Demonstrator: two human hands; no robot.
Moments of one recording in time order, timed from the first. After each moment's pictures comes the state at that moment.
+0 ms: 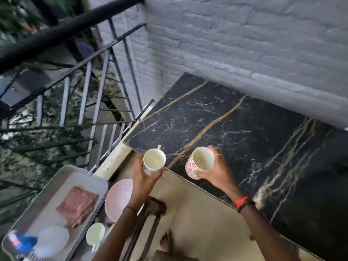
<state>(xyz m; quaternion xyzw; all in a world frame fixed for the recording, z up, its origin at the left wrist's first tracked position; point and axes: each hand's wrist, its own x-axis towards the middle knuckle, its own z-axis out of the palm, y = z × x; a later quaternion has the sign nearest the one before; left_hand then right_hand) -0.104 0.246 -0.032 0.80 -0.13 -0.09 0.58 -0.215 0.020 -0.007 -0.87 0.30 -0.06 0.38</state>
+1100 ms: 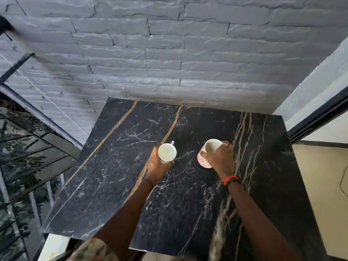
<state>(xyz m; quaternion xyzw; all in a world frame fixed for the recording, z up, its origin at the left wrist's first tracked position) -0.052 -0.103 -0.039 0.78 -0.30 -0.31 0.45 -0.220 -0.242 -0.007 -0.71 0.64 -0.13 0.27</state>
